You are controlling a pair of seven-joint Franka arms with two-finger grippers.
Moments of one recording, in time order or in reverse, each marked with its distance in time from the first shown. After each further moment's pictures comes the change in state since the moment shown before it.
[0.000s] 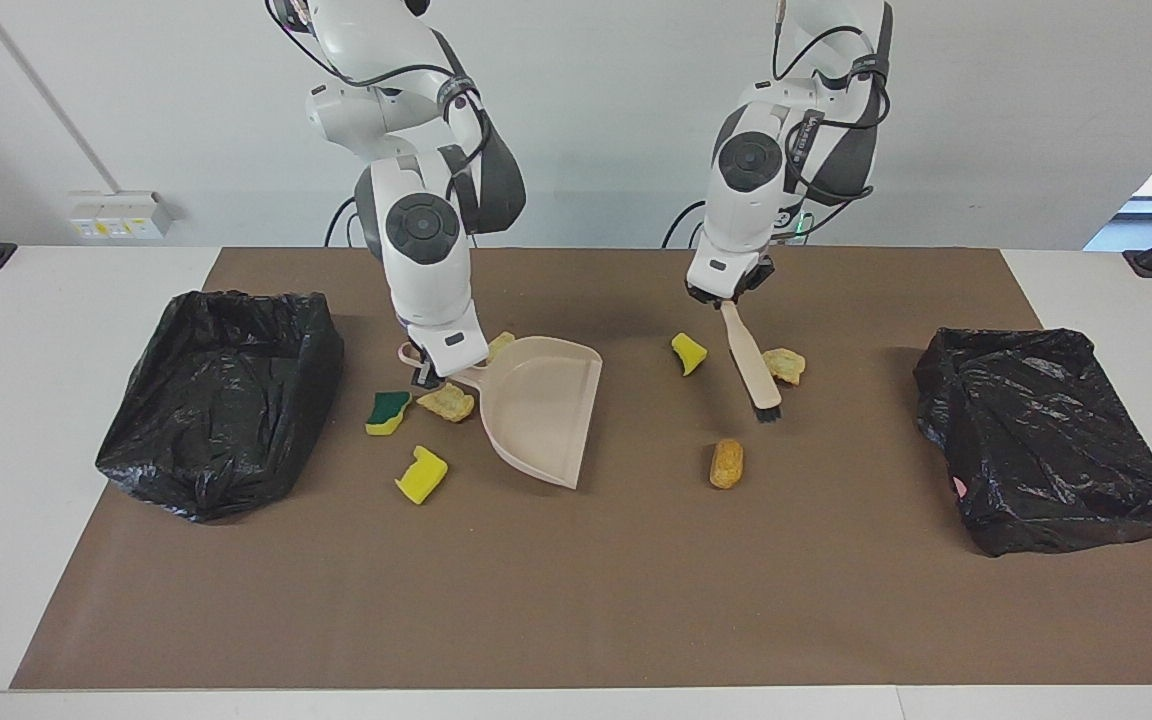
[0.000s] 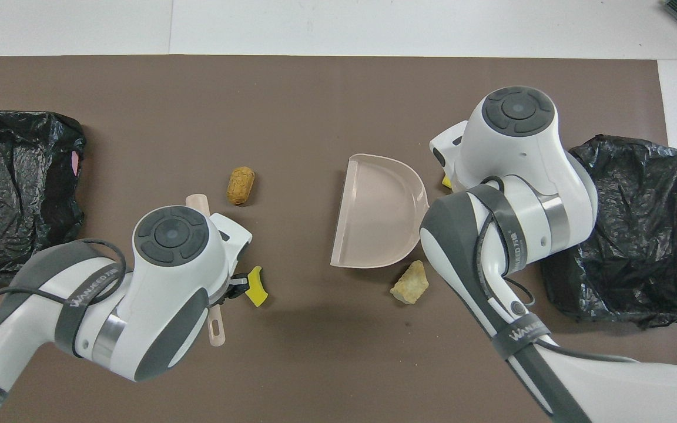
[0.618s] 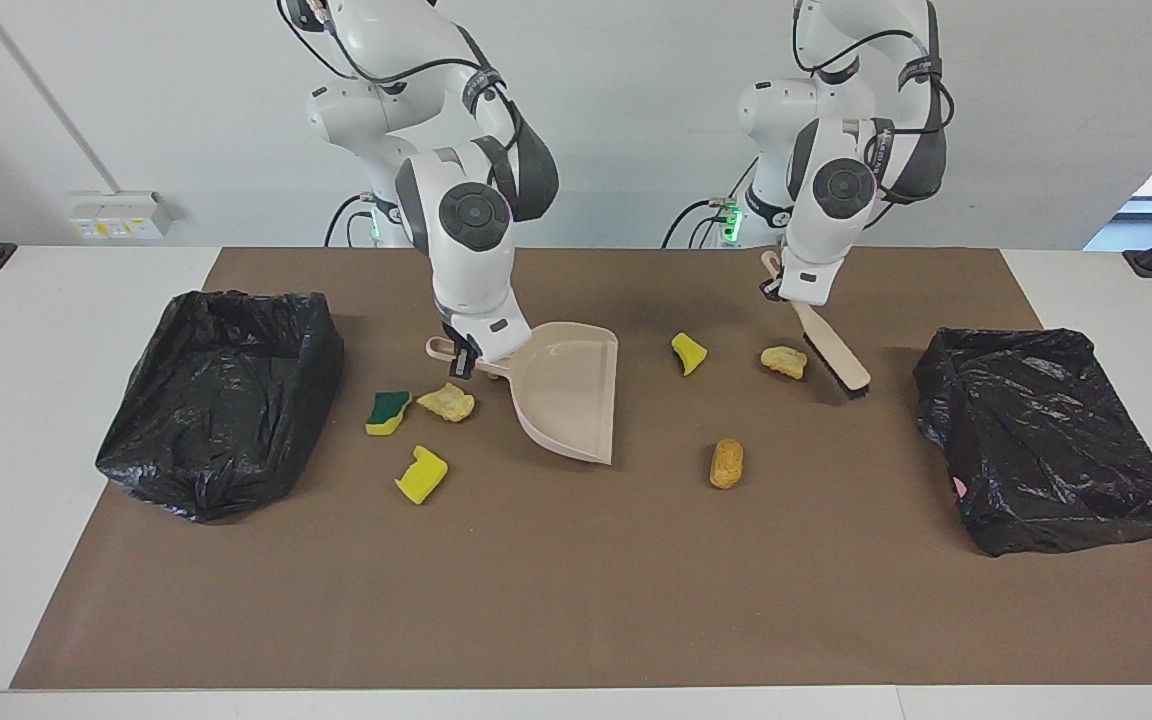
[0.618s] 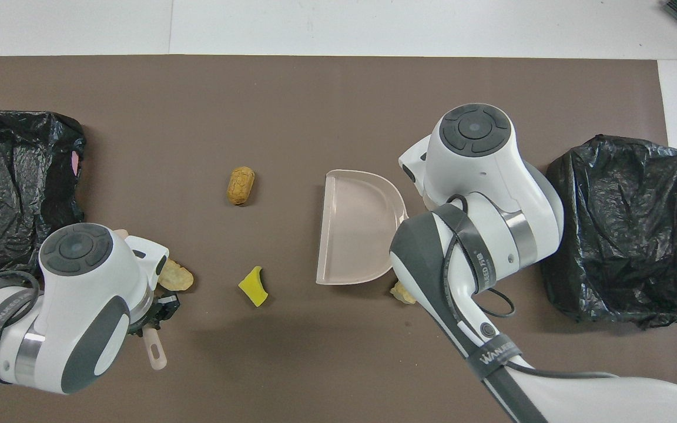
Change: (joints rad) left arm 0.027 -0.143 0.165 -0.234 0.018 -0.002 -0.006; right arm 0.060 -0.004 0.000 -0.004 -0.005 0.001 -0.005
